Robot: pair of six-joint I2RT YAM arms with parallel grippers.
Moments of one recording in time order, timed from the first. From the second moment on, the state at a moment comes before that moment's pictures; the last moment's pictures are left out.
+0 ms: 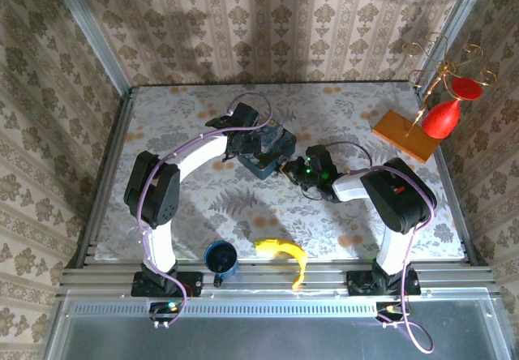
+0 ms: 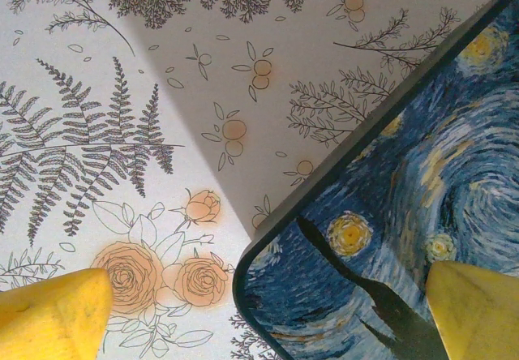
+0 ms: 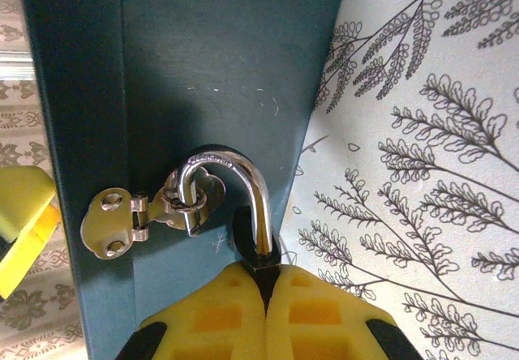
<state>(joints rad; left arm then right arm) -0.61 1.91 1.47 -0.67 -0.25 -0.50 0.46 1.82 0.72 0.50 -0.27 1.22</state>
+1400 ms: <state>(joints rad) -0.58 1.90 1.46 -0.68 -0.25 -0.50 0.44 1.81 0.70 0.54 -0.26 1.23</state>
